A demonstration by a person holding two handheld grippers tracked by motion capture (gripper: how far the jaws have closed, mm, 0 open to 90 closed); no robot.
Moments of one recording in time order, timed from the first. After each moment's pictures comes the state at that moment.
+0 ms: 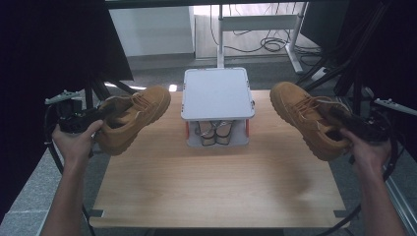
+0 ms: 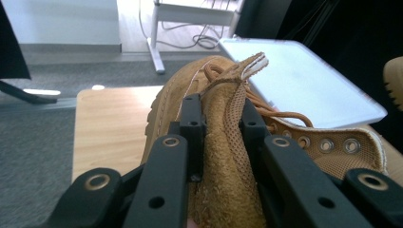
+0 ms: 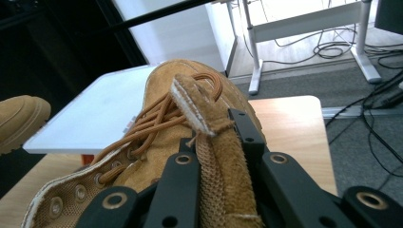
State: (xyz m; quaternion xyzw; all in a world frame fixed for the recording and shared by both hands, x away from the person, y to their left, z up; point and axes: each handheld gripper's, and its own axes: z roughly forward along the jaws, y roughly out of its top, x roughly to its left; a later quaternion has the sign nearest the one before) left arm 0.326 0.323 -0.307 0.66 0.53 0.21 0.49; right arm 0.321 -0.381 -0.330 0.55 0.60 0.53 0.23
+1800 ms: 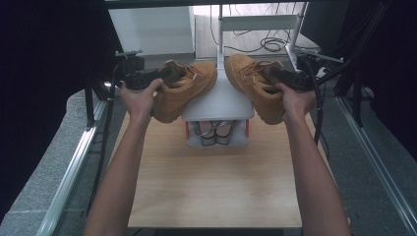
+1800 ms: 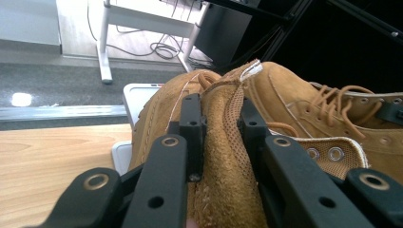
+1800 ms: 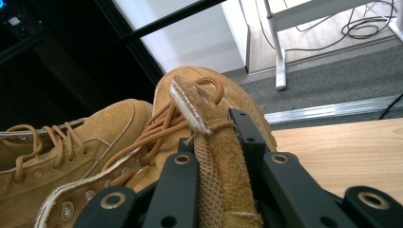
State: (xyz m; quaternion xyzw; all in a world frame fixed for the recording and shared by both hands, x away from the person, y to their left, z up) left arm 0.430 0.187 -0.273 0.64 0.53 0.14 0.54; right arm 0.437 -0.231 -0.282 0.60 0.58 0.53 0.18
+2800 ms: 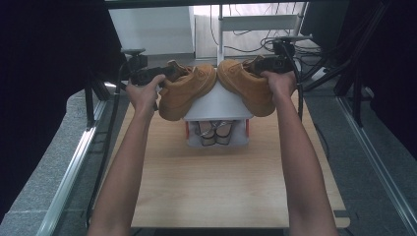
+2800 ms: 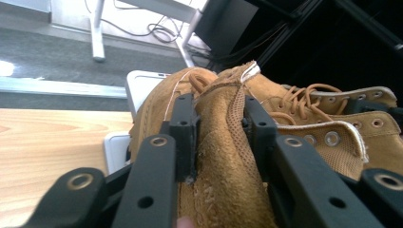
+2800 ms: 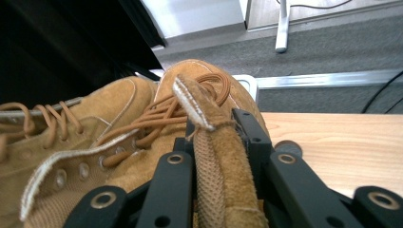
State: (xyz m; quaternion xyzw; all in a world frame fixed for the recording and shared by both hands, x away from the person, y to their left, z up) left arm 0.470 0.198 -0.296 0.61 0.56 0.08 0.55; right arm 0.509 -0.200 -0.281 0.60 0.65 0.44 0.14
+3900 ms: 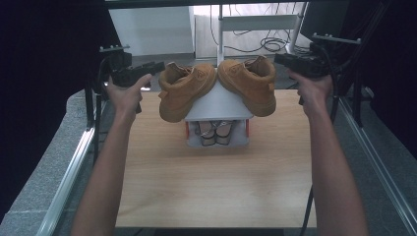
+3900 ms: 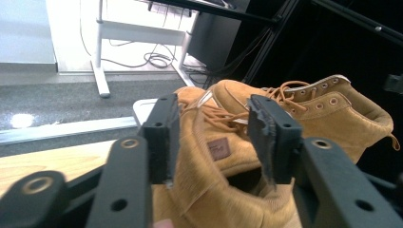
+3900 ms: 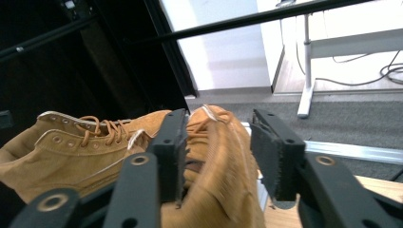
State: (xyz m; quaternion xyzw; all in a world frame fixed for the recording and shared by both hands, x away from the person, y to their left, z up) left arm 0.424 0.224 -0.262 0.65 0.50 0.16 0.55; right arm 0.442 -0.266 -0.251 0.49 0.63 0.56 0.19
